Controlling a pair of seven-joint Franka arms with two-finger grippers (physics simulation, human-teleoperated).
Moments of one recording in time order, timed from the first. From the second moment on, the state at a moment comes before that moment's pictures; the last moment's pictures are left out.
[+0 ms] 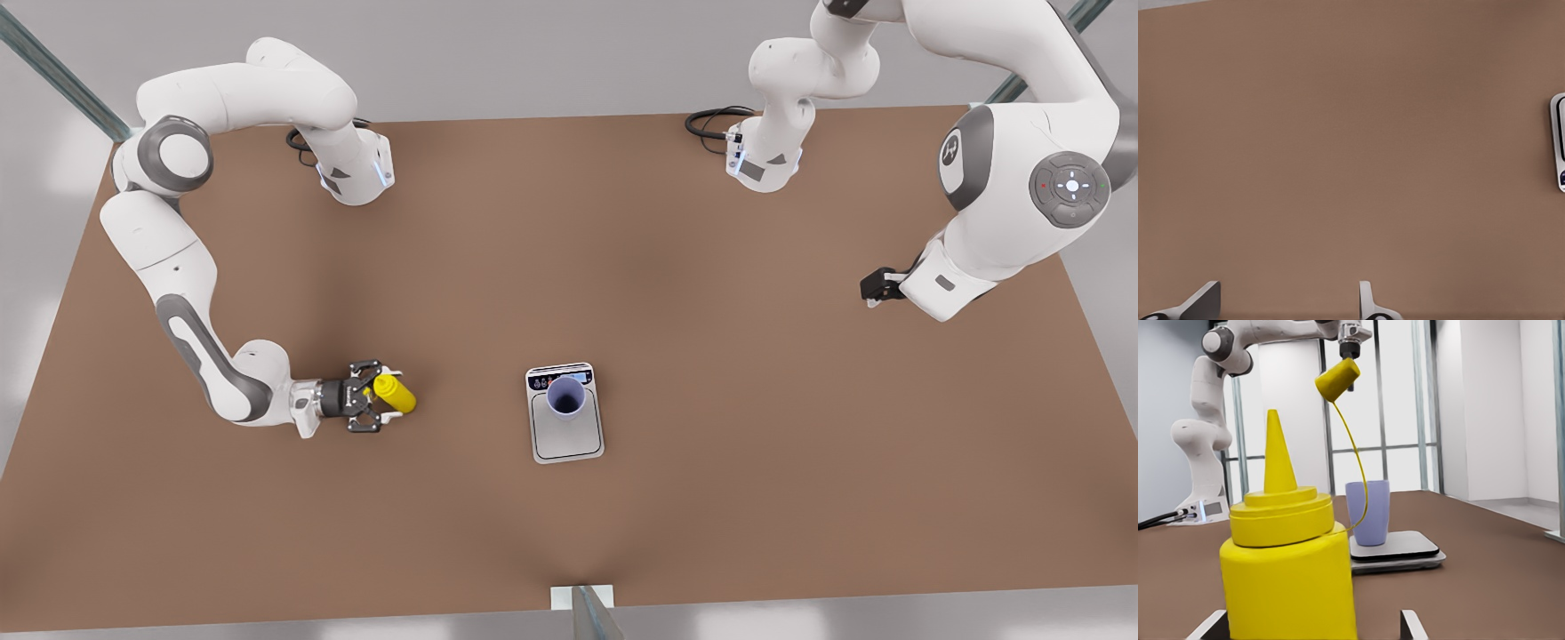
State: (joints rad) left arm -0.13 0.18 0.03 -1.38 0.08 1.45 -0.01; right arm -0.70 1.07 0.67 -1.74 0.92 1.90 -2.41
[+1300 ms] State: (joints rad) left arm -0.13 0.18 0.03 -1.38 0.08 1.46 -0.01; right arm -0.86 1.03 0.67 -1.80 0.76 1.88 -2.37
